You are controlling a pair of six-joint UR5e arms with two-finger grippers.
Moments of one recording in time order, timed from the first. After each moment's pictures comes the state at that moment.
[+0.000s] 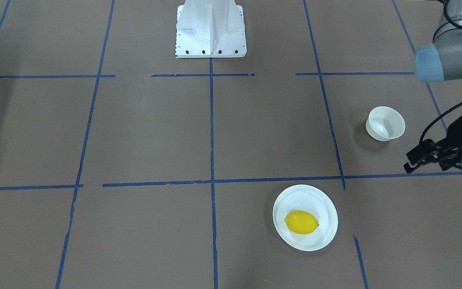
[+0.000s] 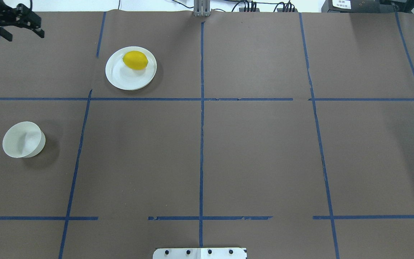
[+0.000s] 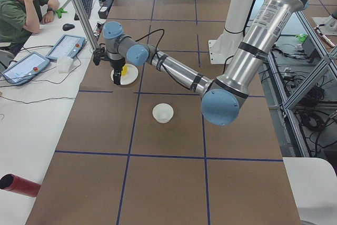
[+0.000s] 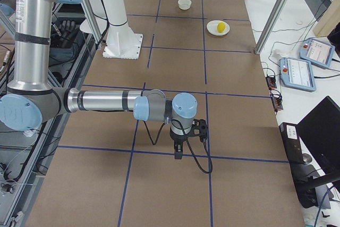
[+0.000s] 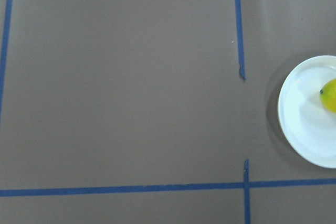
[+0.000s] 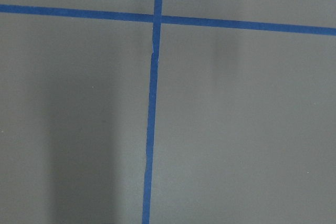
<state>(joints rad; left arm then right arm) -1.21 -2.09 -1.54 -1.66 -2.28 -0.73 1.54 -1.71 1.75 -1.64 2.28 -0.05</state>
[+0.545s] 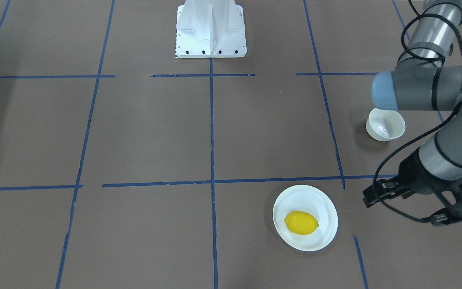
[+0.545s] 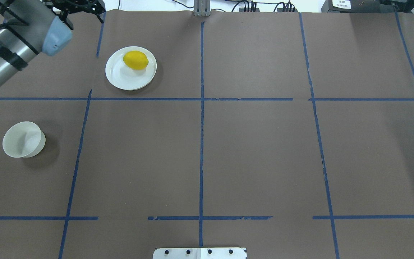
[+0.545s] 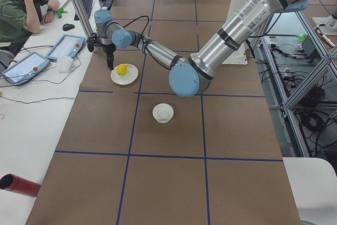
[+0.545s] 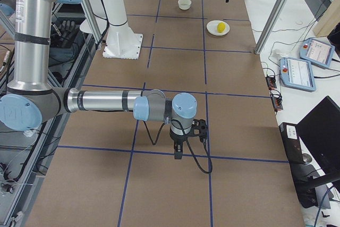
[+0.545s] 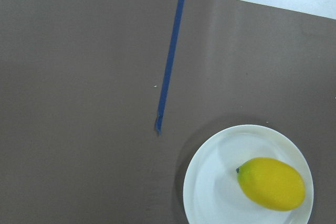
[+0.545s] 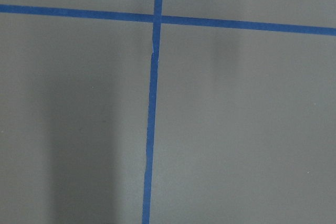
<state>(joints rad) -1.09 -2.41 -1.18 -1.74 -2.20 -0.96 1.54 -1.71 1.75 -1.64 2.28 -0.05</state>
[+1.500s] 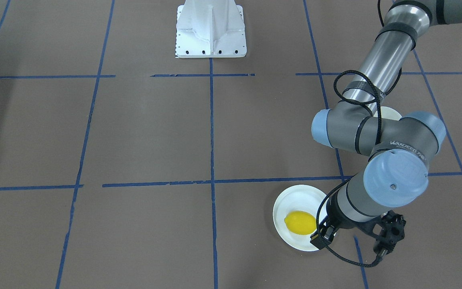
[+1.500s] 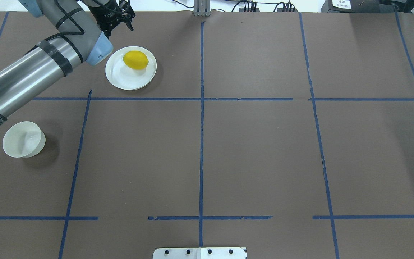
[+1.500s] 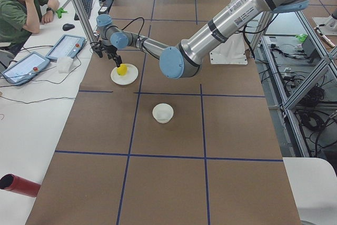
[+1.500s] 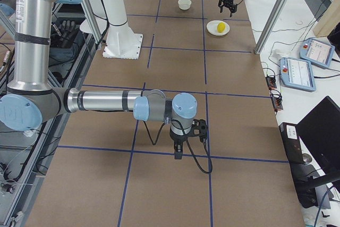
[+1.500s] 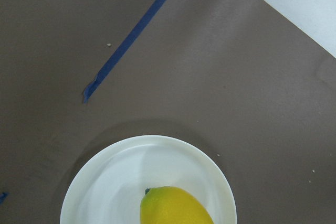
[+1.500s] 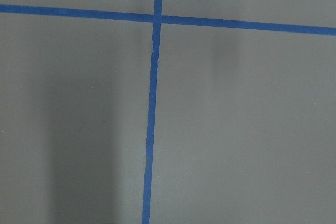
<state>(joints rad) -1.00 -2.52 -0.94 -1.85 -2.18 -1.68 1.54 -1.71 1.75 -1.64 2.28 -0.05</state>
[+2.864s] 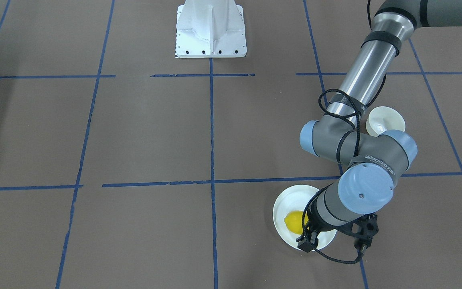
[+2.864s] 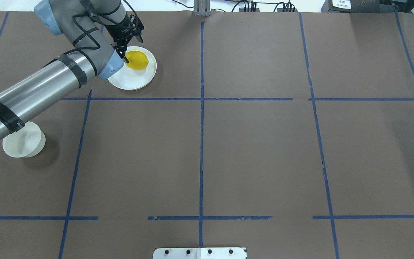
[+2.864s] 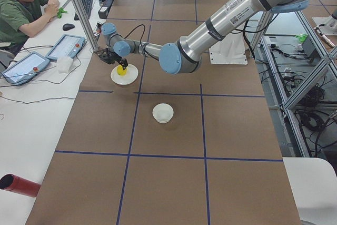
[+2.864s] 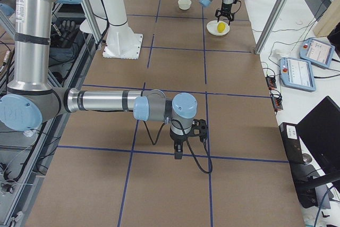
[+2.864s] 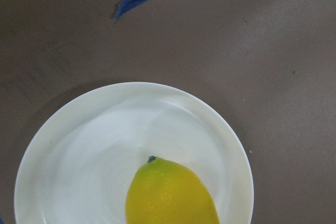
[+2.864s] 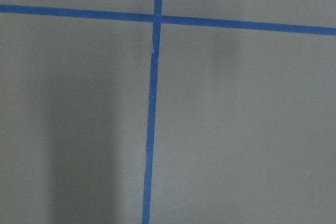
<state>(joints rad) -0.94 -2.58 -0.74 -2.06 -2.19 -1.93 1.54 -1.71 1.75 -1.64 2.28 -0.05</state>
